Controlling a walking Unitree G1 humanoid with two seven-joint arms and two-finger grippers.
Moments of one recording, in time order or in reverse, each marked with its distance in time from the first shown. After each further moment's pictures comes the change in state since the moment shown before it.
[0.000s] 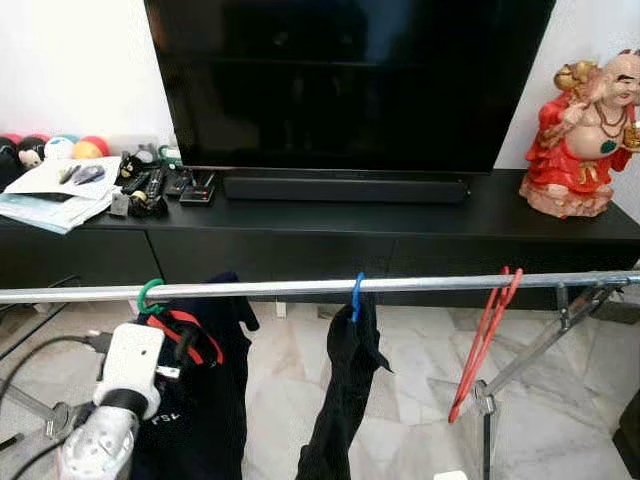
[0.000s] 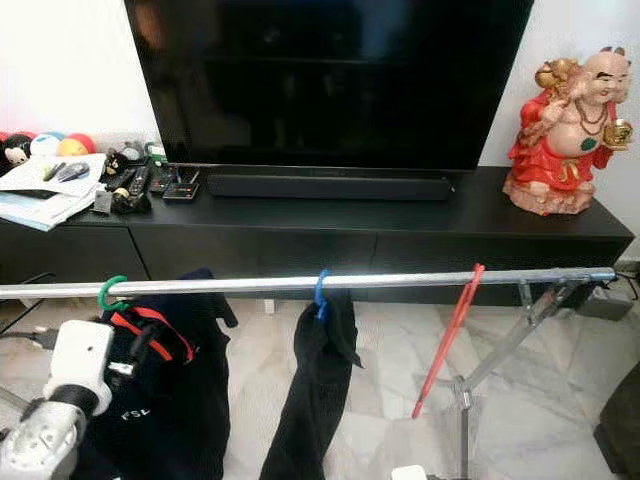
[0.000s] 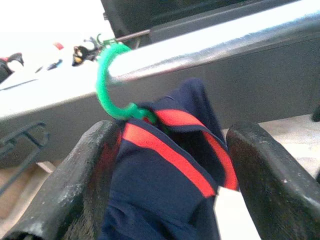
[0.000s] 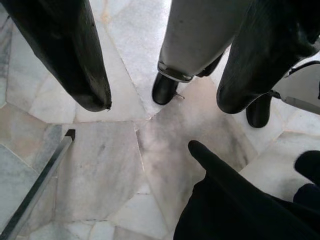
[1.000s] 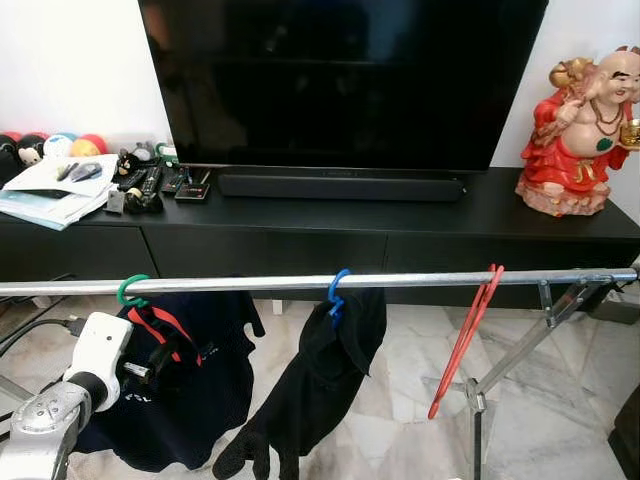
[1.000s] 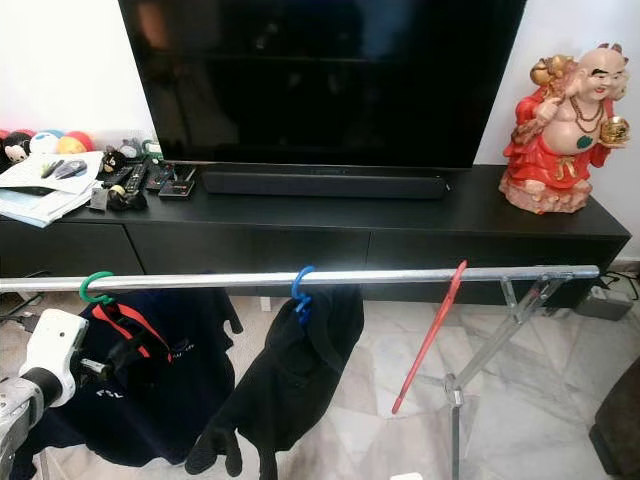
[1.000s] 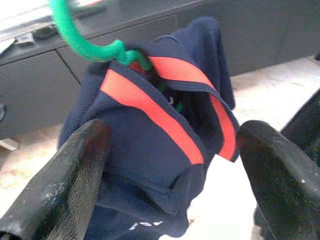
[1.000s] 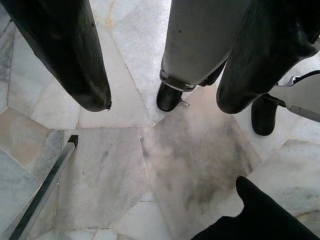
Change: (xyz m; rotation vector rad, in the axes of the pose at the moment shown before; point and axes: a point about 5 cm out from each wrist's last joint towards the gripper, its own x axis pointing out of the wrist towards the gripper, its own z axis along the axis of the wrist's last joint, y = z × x) left arm 0.035 0.045 -0.034 -0.010 0.165 -0.252; right arm -0.001 0.006 -0.008 0.007 0.006 0.009
